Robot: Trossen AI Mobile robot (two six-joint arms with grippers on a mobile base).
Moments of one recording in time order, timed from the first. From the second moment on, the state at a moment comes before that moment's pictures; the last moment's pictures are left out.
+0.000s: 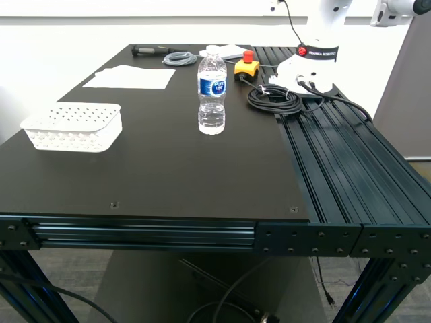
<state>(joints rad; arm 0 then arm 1) 0.00 1.05 0.52 0.62 -0.01 0.00 -0.13 1.62 1.15 -0.03 0.51 0.11</state>
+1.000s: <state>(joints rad) 0.00 1.05 0.52 0.62 -0.01 0.00 -0.40 2.02 1.62 -0.36 0.49 0.38</state>
